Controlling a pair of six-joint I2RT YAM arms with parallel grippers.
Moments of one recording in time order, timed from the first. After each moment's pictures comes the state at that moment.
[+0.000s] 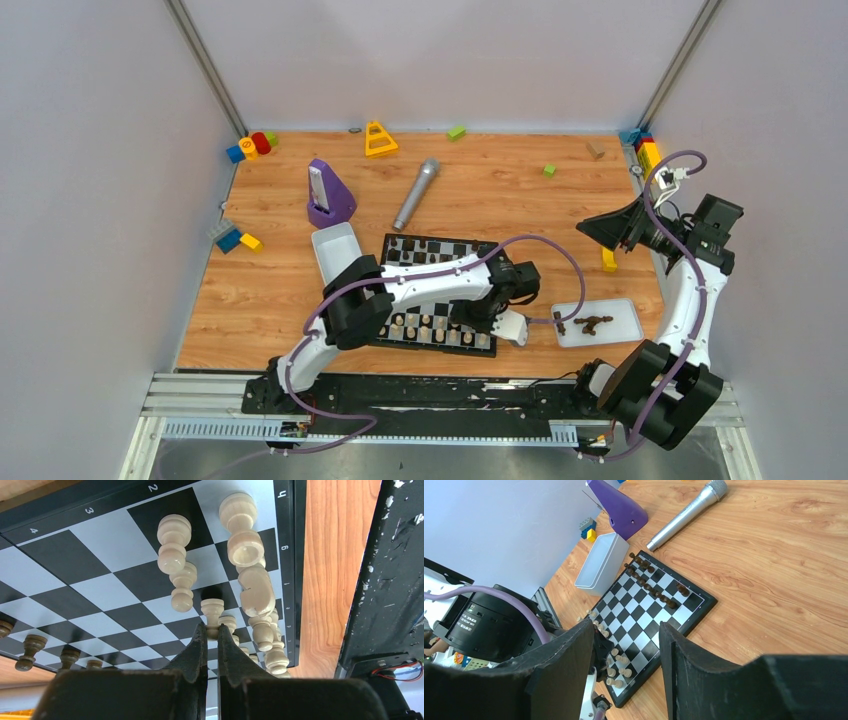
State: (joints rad) left arm -1.23 2.20 1.86 -1.30 0.00 0.74; right arm -0.56 1.16 0.98 -0.58 -1.45 -0.13
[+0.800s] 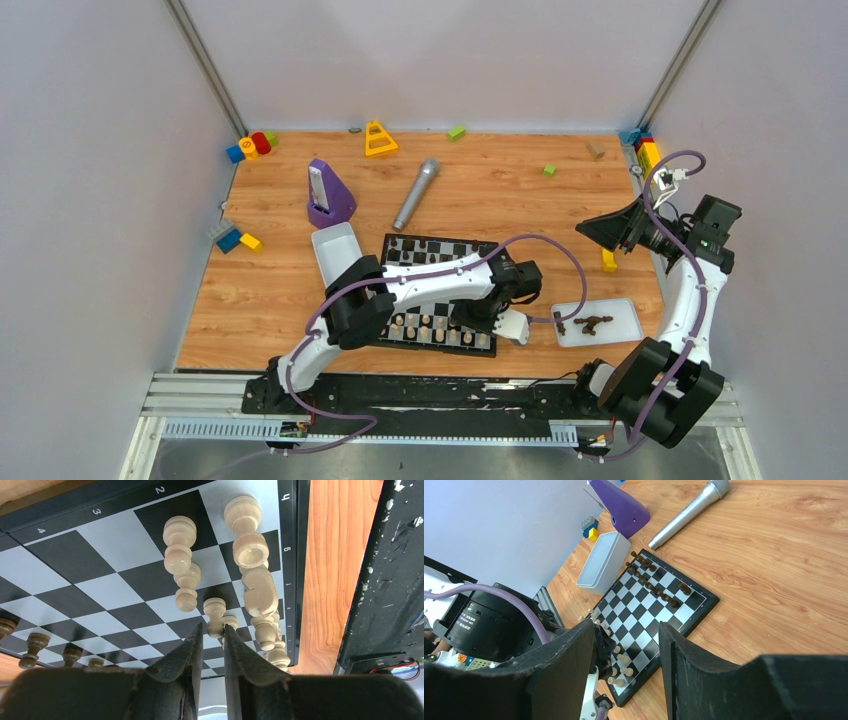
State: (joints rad) left arm -1.23 2.23 1.89 -1.32 0.00 0.73; right arm -0.56 1.17 0.98 -0.61 -1.46 -0.16
